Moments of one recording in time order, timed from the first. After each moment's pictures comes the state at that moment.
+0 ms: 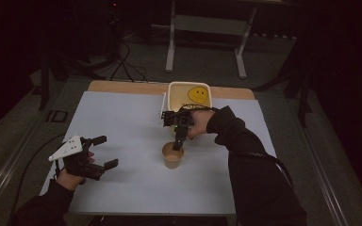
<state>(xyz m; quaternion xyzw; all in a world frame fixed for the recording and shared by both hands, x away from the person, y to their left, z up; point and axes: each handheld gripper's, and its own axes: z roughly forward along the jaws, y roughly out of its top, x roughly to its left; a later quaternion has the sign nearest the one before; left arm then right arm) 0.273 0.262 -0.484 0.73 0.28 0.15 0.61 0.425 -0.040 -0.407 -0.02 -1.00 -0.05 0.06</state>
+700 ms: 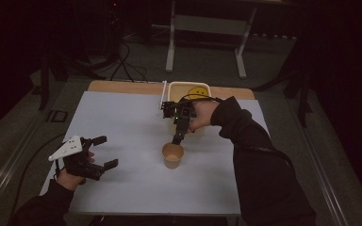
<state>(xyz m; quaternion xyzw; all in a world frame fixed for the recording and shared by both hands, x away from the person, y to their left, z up) 0.273 0.262 -0.484 0.73 0.28 0.15 0.61 0.415 -0.040 -0.358 -0.01 -1.00 -0.07 0.05</state>
